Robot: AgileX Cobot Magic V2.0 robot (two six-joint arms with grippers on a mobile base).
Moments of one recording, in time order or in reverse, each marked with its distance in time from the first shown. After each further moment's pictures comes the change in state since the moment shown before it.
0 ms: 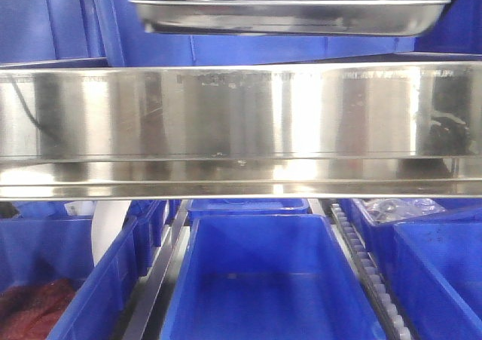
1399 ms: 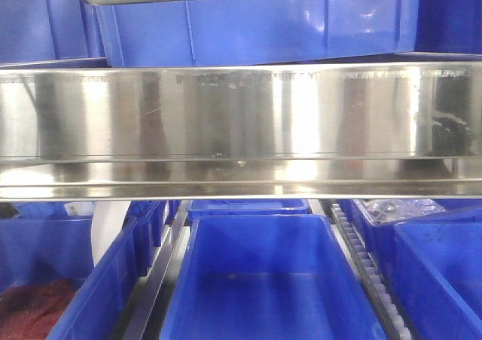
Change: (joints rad) left arm -0.045 -0.300 0.259 0.039 -0.033 -0.094; right arm 0.134 -0.105 -0.069 -0.073 0.087 0.082
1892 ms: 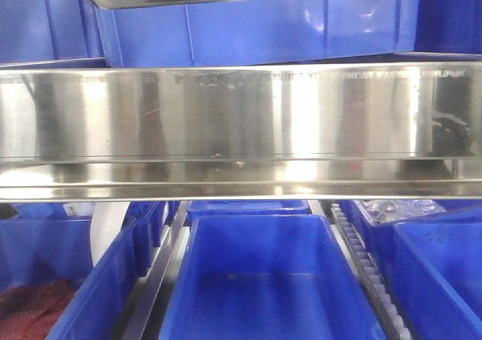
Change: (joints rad) left arm -0.004 0.002 0.000 0.009 -0.004 -0.072; right arm 0.002 0.000 -0.003 -0.020 -0.002 0.000
